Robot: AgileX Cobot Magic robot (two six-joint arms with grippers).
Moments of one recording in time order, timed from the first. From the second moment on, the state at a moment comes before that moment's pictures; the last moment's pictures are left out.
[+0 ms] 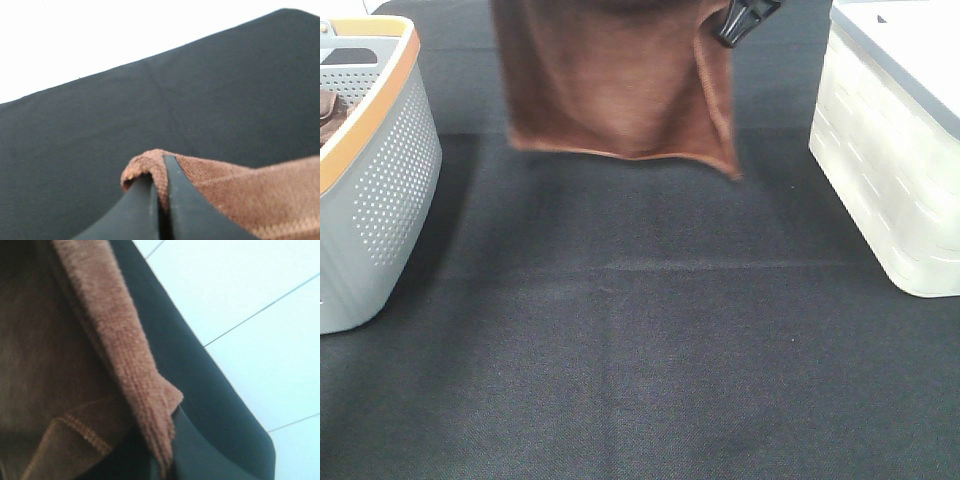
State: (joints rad) left arm -0.32 2.04 -1.79 0.41 0.14 -0.26; right arm 0.33 1.87 -1.41 -0.09 -0.14 -0.69
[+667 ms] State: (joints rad) left arm -0.40 2.11 -1.79 0.08 0.78 -0.07; right arm 0.28 1.96 -1.42 -0.06 0.51 -0.57
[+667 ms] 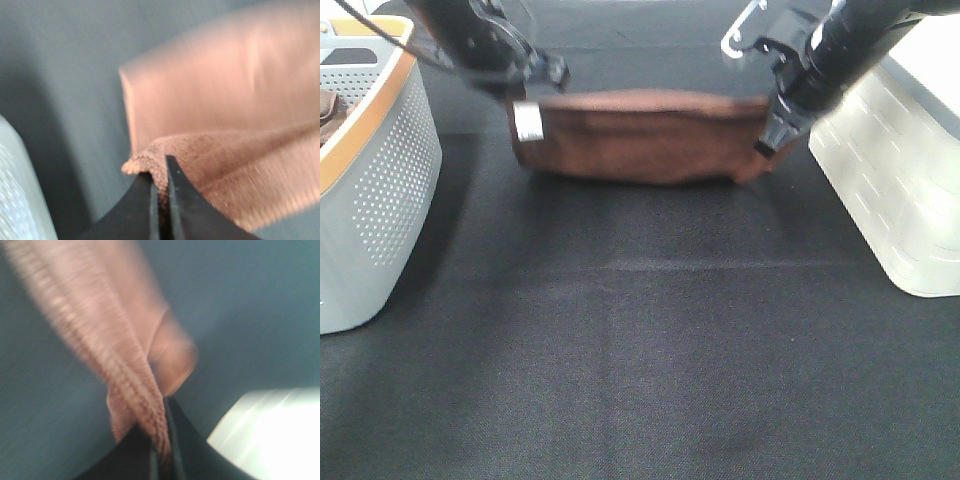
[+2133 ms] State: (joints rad) left arm -0.53 2.11 -1.41 -0.03 1.20 -0.06; right arm 0.28 1.91 -1.16 0.33 1.03 -0.42
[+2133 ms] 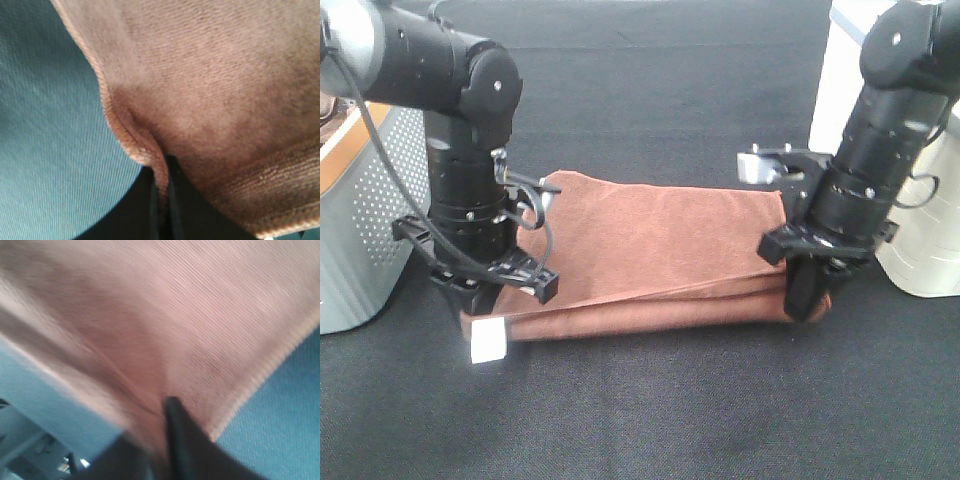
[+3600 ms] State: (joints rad) left arm -0.53 1.26 -1.32 -0.07 1.21 -0.03; right arm 0.28 1.00 -1.04 0.30 1.21 -0.32
